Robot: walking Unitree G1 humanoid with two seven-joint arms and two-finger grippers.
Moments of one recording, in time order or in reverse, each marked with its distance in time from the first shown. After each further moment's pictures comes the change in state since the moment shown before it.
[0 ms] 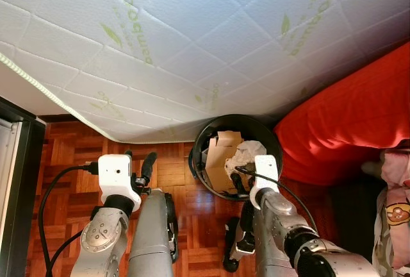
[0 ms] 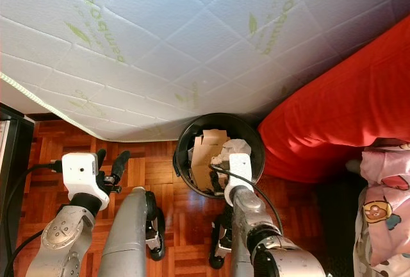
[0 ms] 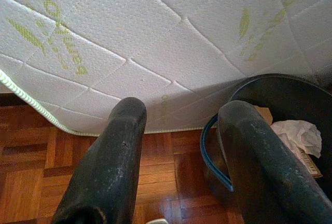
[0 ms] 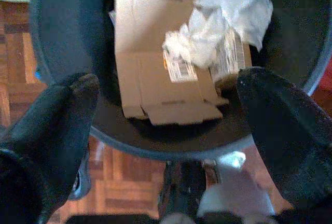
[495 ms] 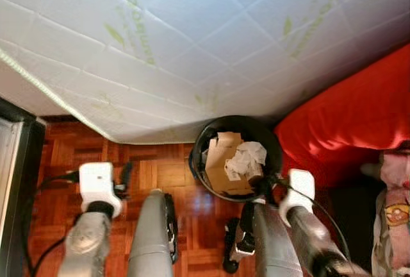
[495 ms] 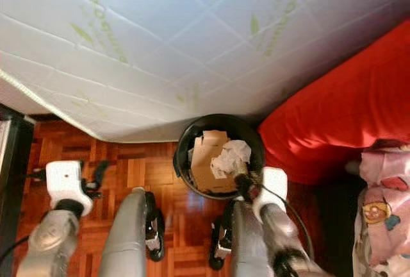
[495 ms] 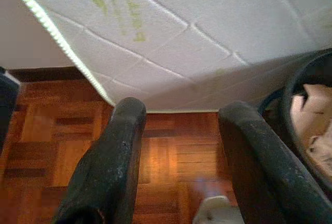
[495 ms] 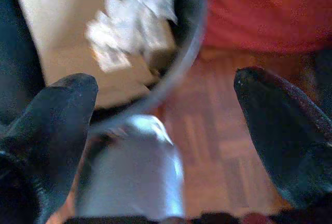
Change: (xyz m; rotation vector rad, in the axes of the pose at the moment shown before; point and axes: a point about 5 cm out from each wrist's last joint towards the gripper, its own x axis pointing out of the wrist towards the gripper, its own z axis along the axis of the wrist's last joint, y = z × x) left arm 0.005 0.049 -0.036 0.060 0.099 0.149; right arm -0.029 -0.068 -0.046 0.136 0.006 -0.172
